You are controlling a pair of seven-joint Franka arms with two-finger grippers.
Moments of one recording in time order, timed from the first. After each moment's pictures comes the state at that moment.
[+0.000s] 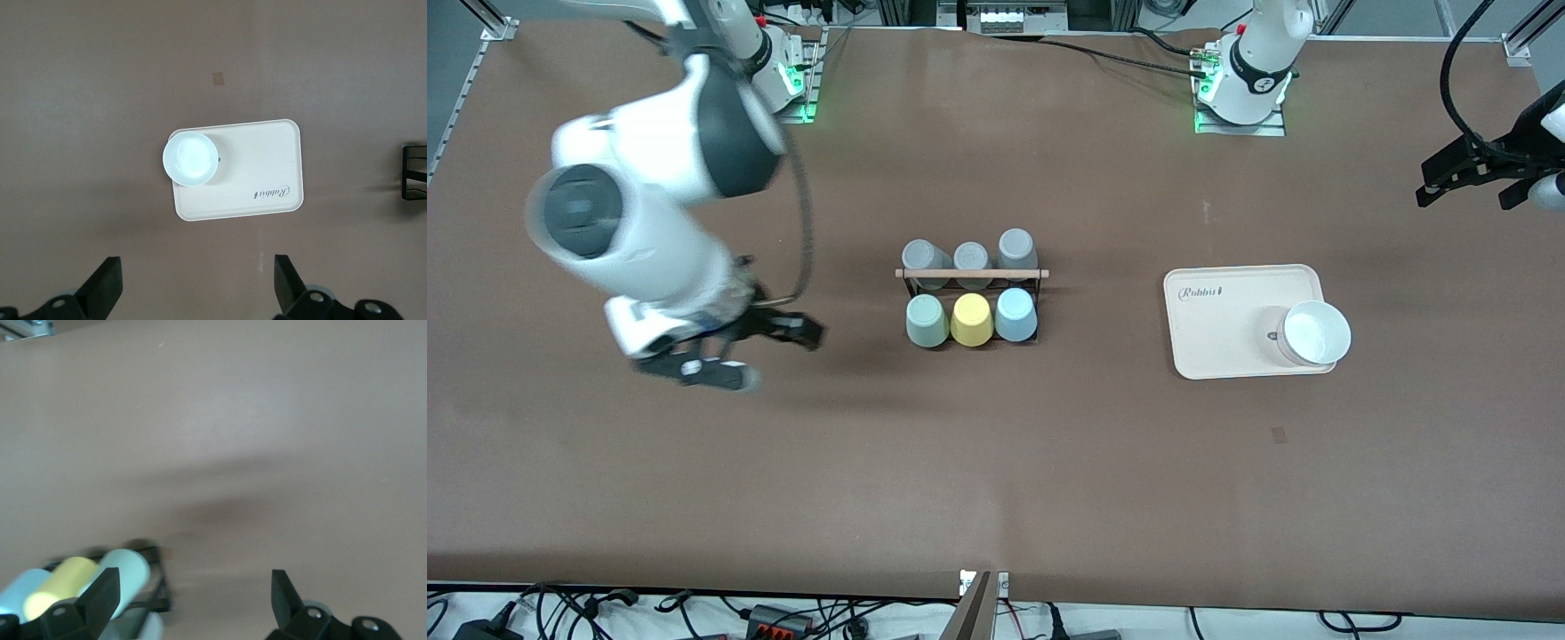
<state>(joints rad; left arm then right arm) 0.05 -0.06 -0.03 -1.61 -0.01 1.55 0.05 0.34 0.51 -0.06 -1.18 0.07 1.68 0.44</state>
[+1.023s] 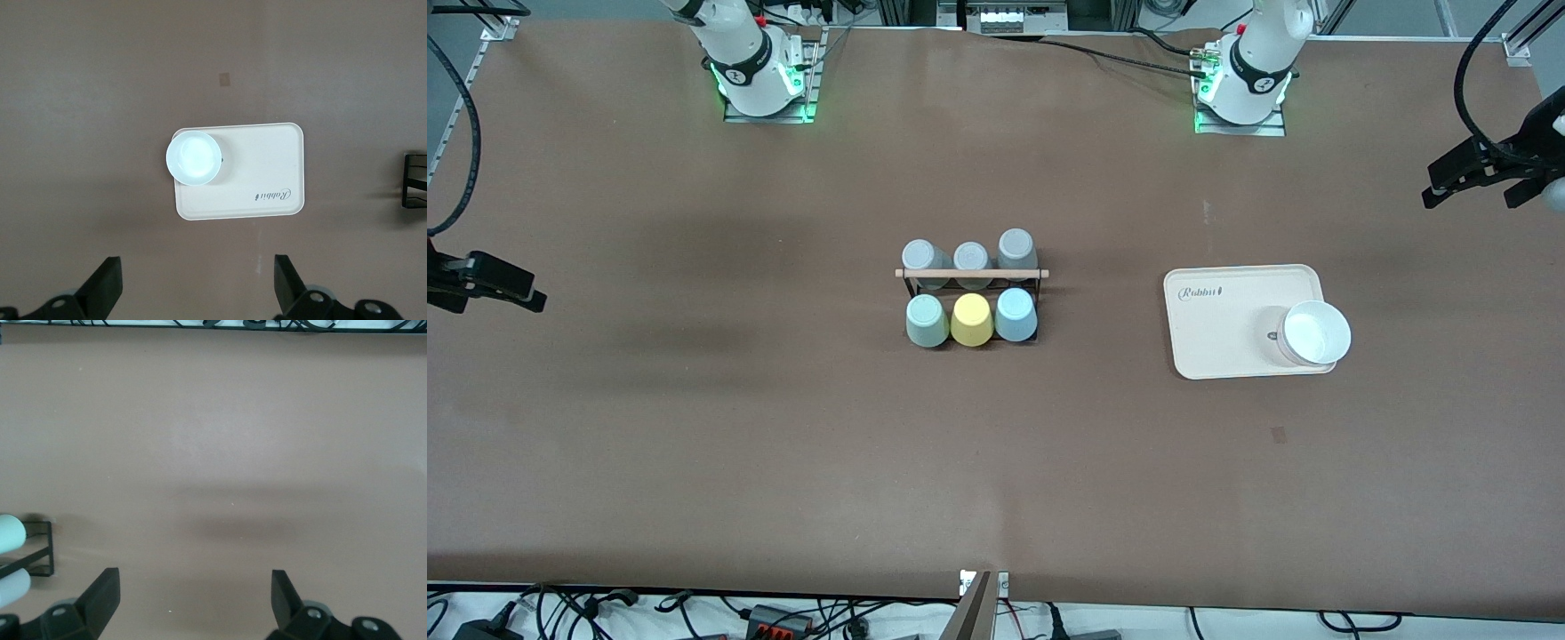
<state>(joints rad) 0.07 -0.06 -0.03 -1.61 -0.01 1.55 0.02 -0.01 0.32 -0.06 -1.21 0.05 1.57 -0.08</state>
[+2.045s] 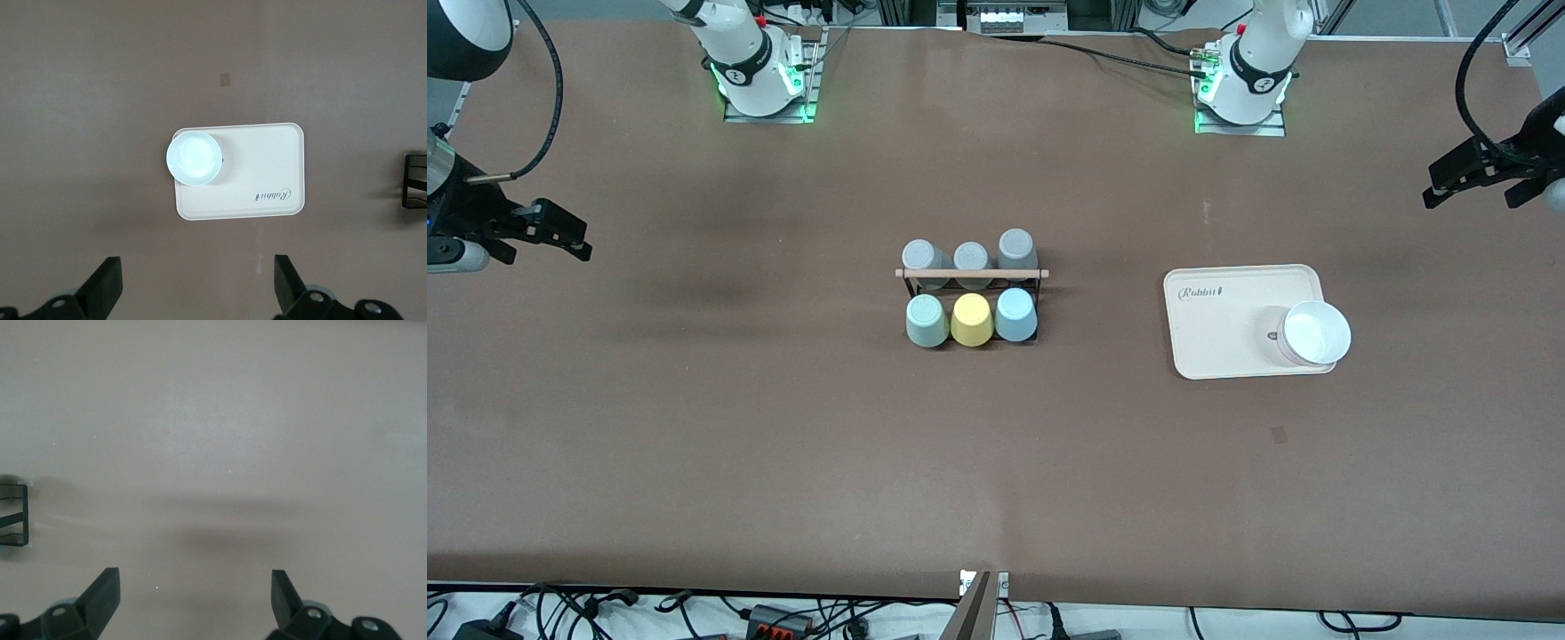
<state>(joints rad) 0.07 -0.06 -0.03 -1.61 -0.01 1.55 0.02 0.02 0.01 -0.04 -1.72 0.00 1.78 -0.09</state>
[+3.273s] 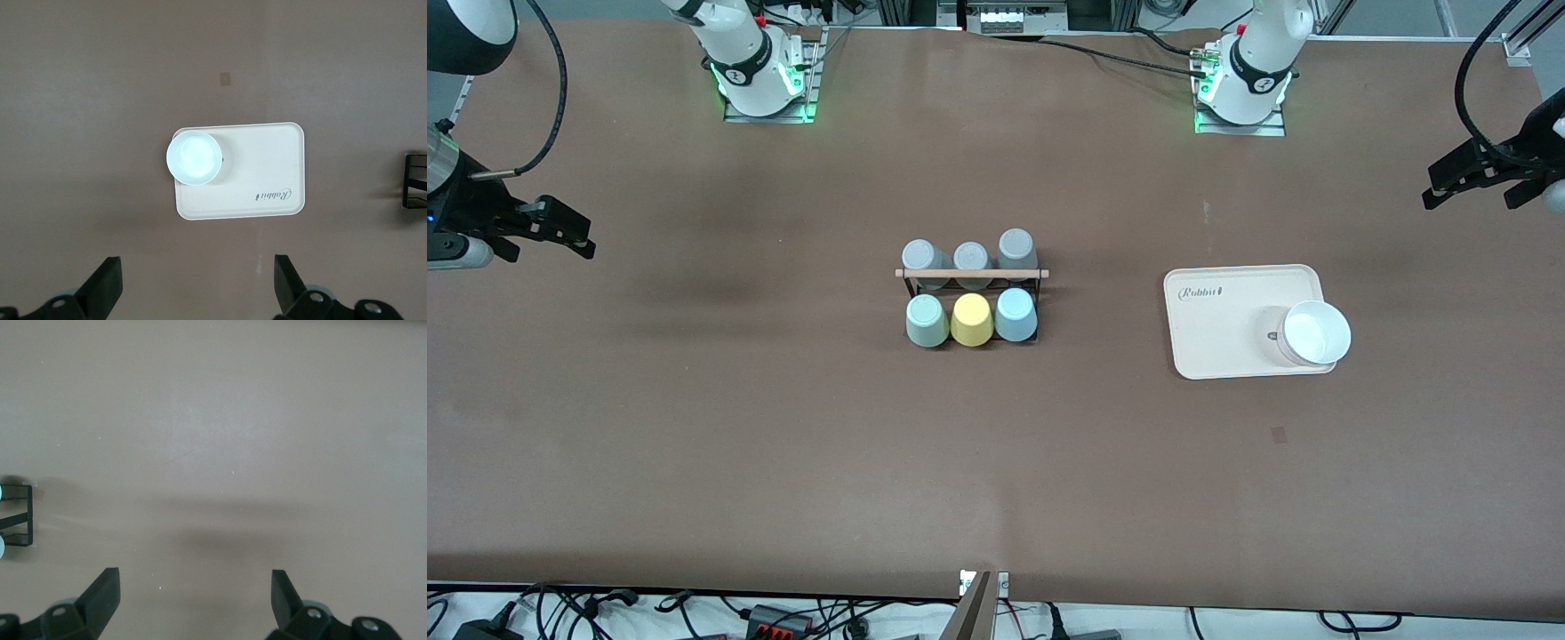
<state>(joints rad) 0.07 -0.06 -0.03 -1.61 -0.01 1.55 0.02 -0.05 0.00 0.03 -1.71 0.00 1.77 -0.08</state>
